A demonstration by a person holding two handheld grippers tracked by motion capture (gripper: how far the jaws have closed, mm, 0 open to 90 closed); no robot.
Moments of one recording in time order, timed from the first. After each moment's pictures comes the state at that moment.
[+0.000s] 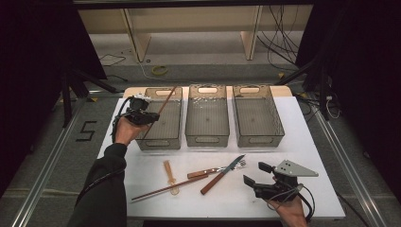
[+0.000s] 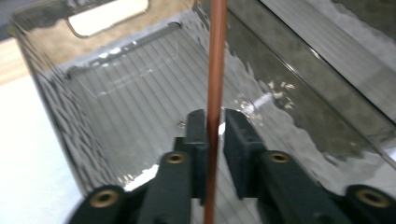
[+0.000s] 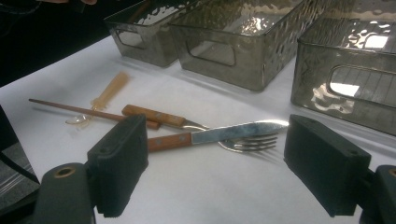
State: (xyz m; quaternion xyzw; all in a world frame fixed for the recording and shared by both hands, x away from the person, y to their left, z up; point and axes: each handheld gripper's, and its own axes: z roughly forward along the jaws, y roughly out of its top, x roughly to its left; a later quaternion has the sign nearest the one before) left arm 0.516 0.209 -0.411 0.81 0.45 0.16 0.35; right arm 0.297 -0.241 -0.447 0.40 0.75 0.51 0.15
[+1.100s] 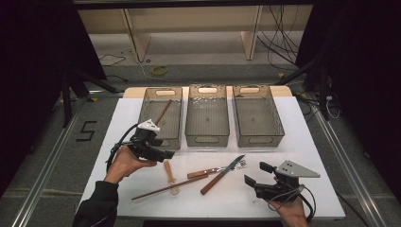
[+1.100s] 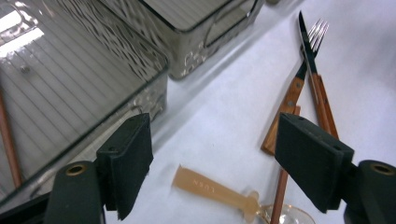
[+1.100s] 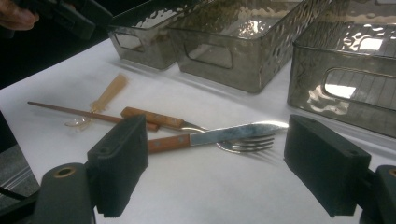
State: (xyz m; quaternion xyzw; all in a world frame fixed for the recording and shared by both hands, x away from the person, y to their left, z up) left arm 0.403 0.172 -0.403 0.86 0.36 0.07 0.35; right arm 0.295 -0.242 -0.445 0.40 0.75 0.51 0.16
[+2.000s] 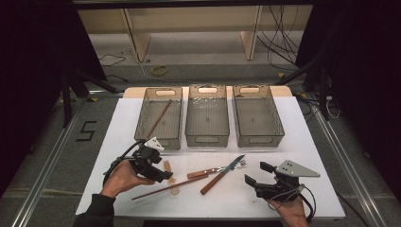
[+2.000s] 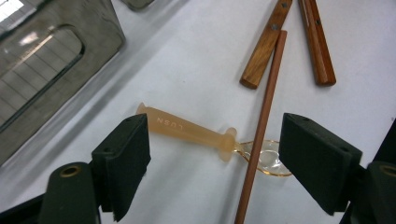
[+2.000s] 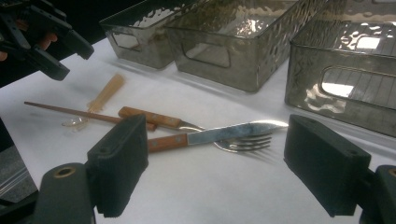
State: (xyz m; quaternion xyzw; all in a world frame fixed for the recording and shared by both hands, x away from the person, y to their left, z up) left arm 0.371 0.167 -0.426 0.90 0.33 0.04 0.28; right arm 0.296 -0.243 -0.445 0.40 0.75 0.51 0.16
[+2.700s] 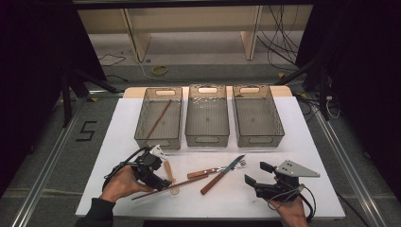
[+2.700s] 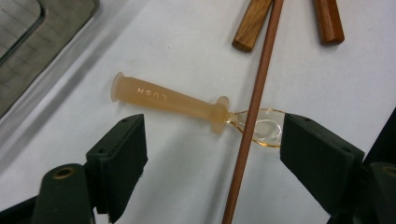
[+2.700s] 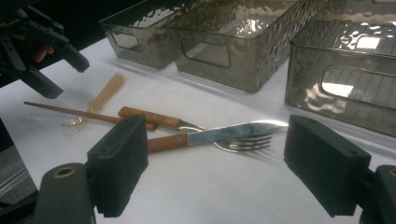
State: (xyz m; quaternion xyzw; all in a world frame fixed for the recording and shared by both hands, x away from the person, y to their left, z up) left arm 0.360 0.161 -0.437 0.92 0.31 0.04 0.23; right arm 0.296 -0.243 -0.445 0.40 0.75 0.51 0.16
